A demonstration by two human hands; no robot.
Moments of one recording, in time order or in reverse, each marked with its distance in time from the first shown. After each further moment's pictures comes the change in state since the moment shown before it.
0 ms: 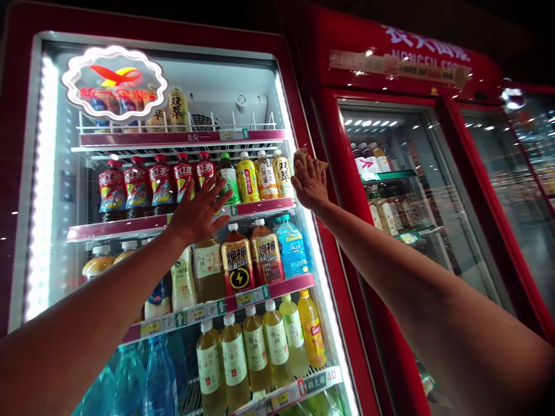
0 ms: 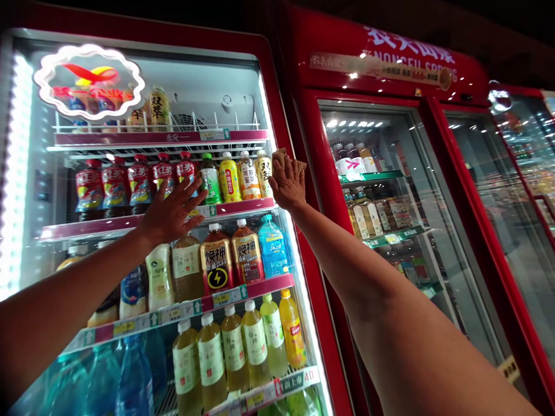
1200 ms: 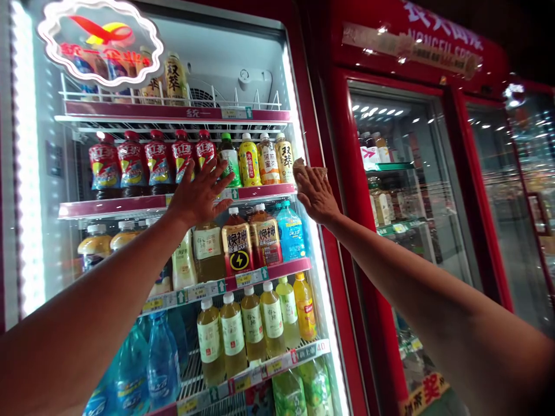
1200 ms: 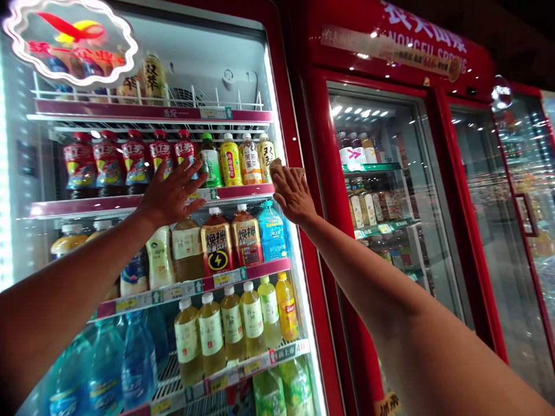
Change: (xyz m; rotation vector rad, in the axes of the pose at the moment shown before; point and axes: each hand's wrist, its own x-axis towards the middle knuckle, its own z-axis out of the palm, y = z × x) left_hand -0.005 0.004 -0.004 -0.080 0.019 0.002; right_hand -0.074 0.008 0.005 -0.124 -0.083 -0.166
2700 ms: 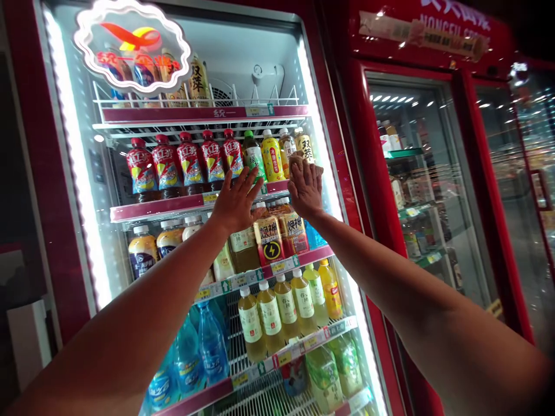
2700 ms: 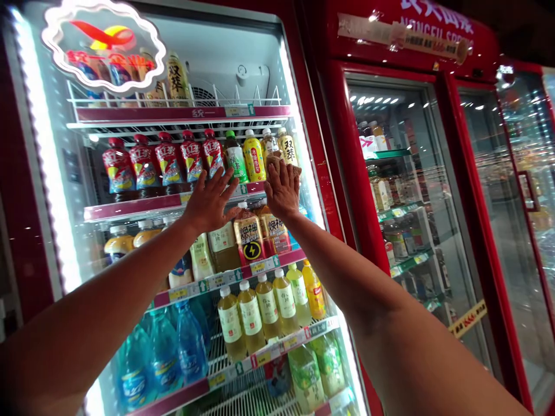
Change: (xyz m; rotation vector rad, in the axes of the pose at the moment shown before) left_hand -0.026 -0.004 0.006 -0.008 -0.063 0.055; right_hand 0.027 -0.134 0.029 0.061 0.147 0.191
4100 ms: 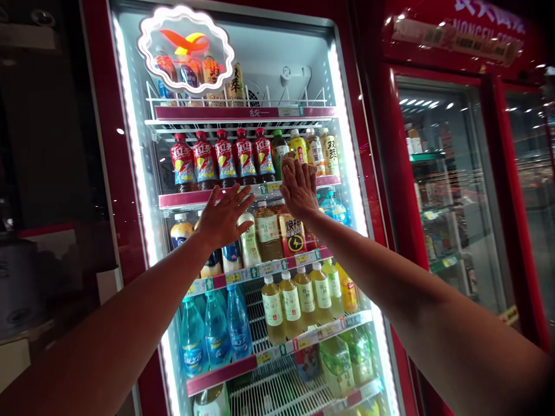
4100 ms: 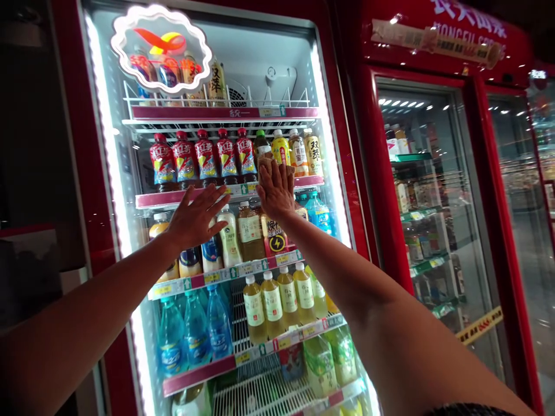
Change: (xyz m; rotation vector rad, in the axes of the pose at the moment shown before) left_hand -0.117 -0.061 -0.032 0.007 -0.065 -0.041; right_hand -0.005 -0.113 0.000 -0.025 -0.130 -0.071
